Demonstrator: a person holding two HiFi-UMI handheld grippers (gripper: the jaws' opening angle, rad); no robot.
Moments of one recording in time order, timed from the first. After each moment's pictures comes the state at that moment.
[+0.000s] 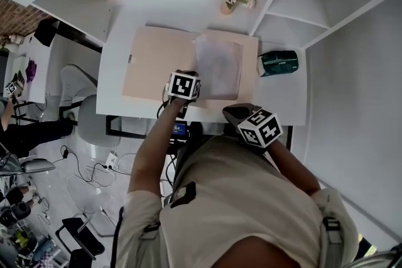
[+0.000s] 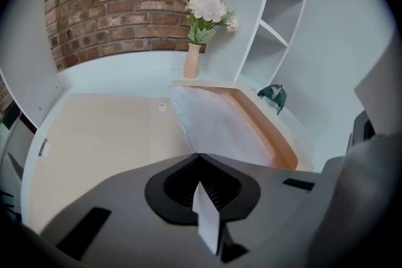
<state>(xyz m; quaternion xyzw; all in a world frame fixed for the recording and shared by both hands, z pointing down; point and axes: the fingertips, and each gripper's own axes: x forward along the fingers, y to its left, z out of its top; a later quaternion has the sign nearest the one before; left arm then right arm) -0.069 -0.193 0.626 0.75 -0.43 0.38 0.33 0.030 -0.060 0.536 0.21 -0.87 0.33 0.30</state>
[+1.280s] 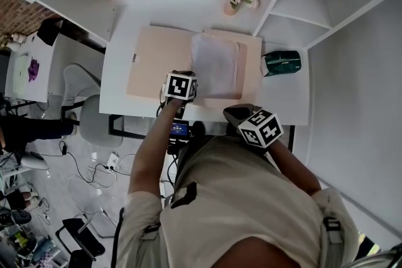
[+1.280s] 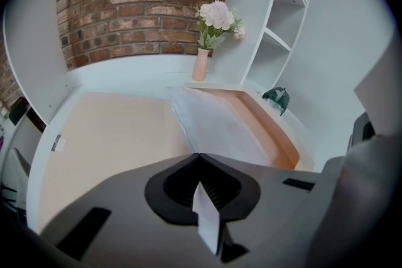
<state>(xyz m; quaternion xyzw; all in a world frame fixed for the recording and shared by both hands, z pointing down) -0.098 -0.189 0.618 0.74 -0.45 0.37 0.33 0.018 -0.052 0.534 0.21 -0.87 0.33 0.31</state>
